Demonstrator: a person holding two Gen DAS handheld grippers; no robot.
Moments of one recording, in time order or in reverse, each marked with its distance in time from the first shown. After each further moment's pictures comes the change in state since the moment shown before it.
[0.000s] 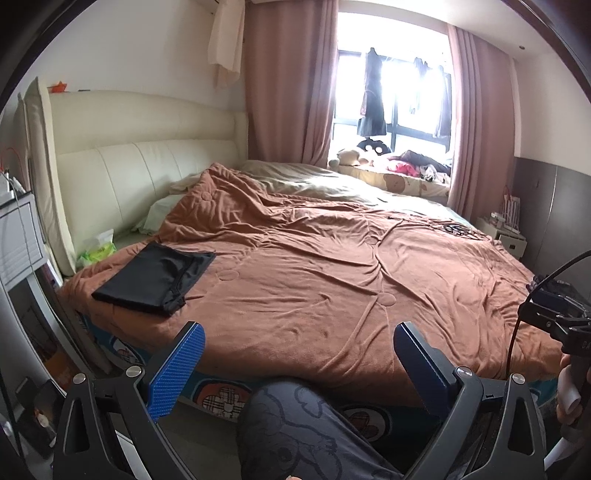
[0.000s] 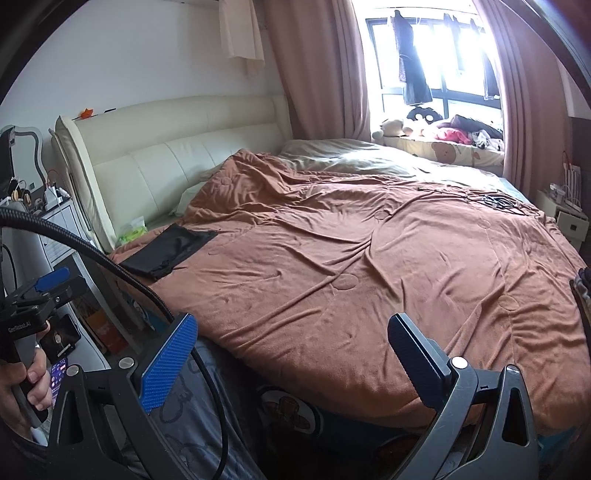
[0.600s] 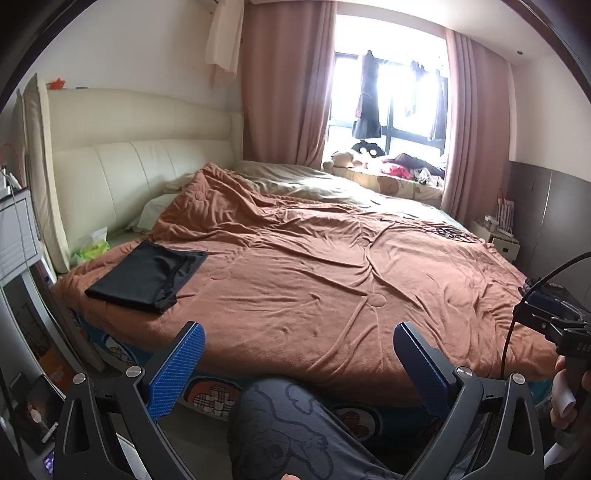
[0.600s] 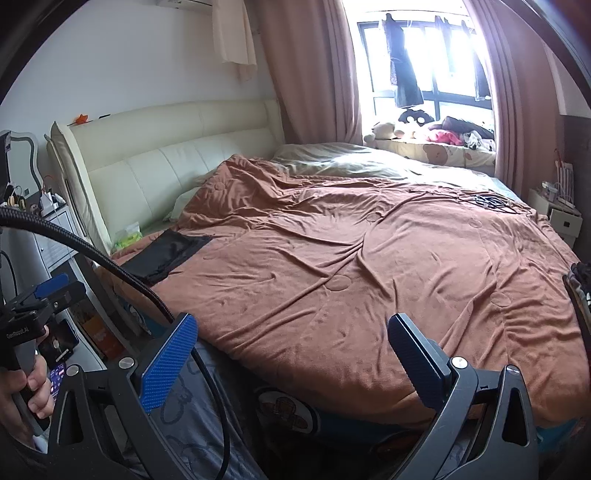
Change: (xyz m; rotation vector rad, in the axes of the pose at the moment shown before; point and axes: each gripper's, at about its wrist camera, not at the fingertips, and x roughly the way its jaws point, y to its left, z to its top) left arm -0.006 -0.006 -0.003 -0.015 -0.008 -0.031; right arm -0.012 -0.010 -0.009 0.017 -0.023 -0.020
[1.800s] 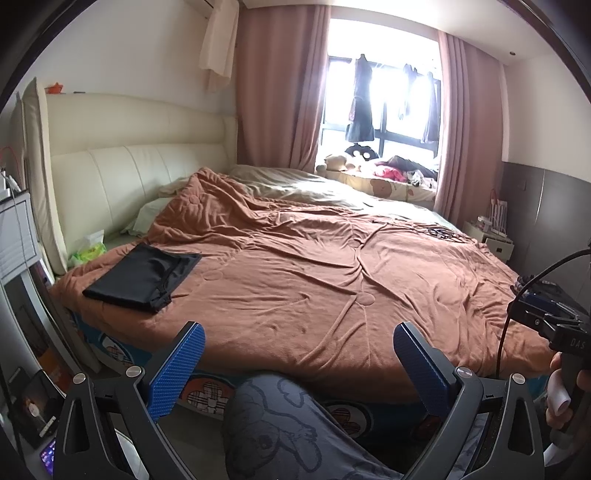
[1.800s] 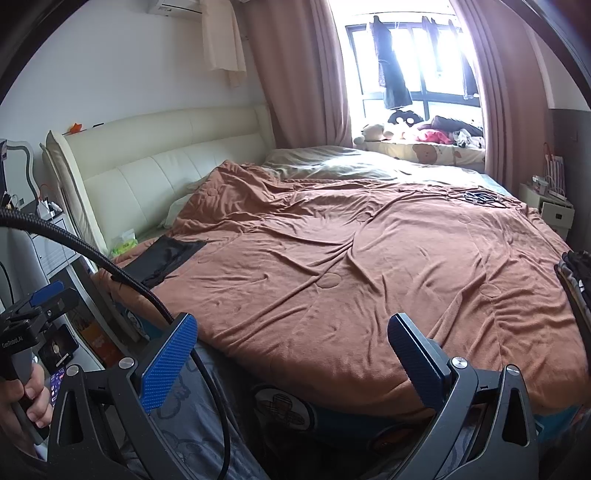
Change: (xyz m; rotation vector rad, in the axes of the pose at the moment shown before) left arm -0.014 -0.010 -0.007 0.009 -0.016 -0.018; right arm -0.013 -0.012 -0.008 0.020 -0.015 -0.007
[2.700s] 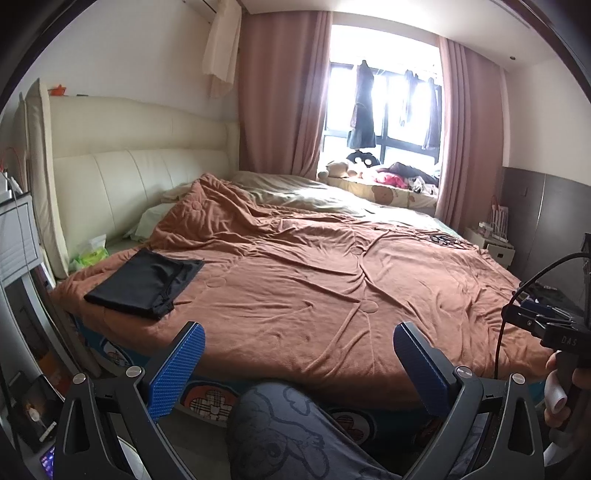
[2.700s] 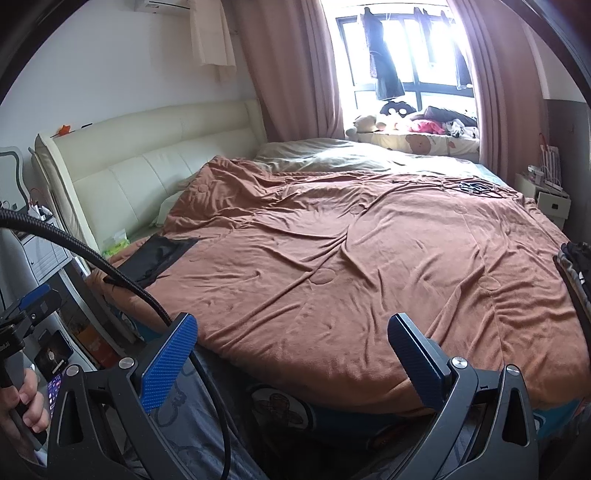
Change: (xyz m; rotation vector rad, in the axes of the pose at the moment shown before) left arm 0.001 0.008 0.002 -0.005 -0.028 -0.001; right arm 0.014 -0.003 0.005 0.029 0.027 -0.025
